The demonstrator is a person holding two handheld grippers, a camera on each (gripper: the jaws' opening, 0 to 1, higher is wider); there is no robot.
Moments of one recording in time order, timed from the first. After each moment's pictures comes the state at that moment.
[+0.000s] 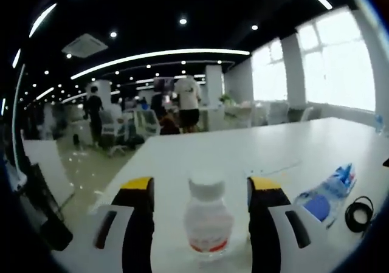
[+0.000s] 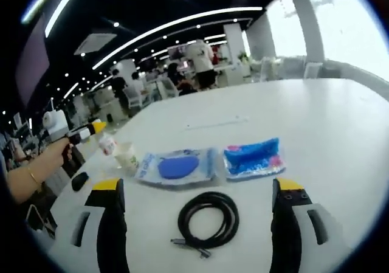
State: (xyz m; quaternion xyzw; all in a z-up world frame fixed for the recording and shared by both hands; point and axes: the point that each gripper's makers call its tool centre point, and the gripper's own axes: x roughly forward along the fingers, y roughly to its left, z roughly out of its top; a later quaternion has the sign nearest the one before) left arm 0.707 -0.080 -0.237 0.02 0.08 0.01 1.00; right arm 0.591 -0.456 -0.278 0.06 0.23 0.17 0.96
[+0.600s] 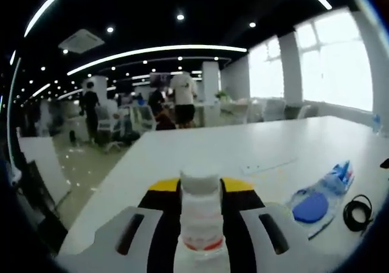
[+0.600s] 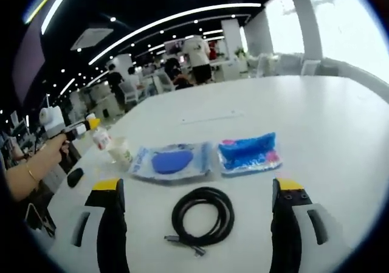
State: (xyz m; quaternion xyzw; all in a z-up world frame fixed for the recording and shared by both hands) left arm 0.708 -0.086 -0.241 0.02 0.09 0.00 1.00; right arm 0.592 -0.459 -0.287 0.05 0.25 0.16 0.95
